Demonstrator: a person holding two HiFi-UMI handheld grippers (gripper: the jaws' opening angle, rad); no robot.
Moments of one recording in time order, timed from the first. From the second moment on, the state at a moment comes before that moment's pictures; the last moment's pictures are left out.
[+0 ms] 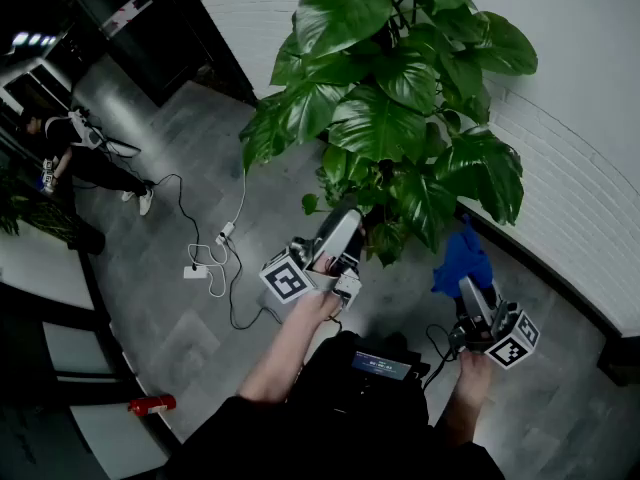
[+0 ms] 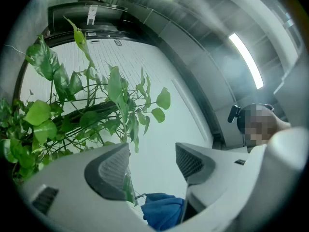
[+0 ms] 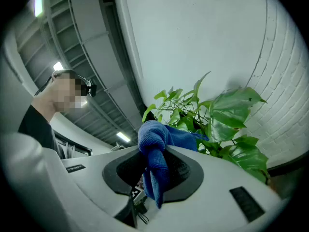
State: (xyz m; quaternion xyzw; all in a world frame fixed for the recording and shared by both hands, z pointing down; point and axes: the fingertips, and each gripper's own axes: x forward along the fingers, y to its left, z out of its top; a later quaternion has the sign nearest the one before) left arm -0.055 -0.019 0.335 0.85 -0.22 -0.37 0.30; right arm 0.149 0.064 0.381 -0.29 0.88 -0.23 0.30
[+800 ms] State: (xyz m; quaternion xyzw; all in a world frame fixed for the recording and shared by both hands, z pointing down) left arm -0.069 -0.162 0.311 0.85 -0.09 -0.40 0.33; right arm -0.027 -0.103 0.274 -0.25 0.96 -0.10 0.08
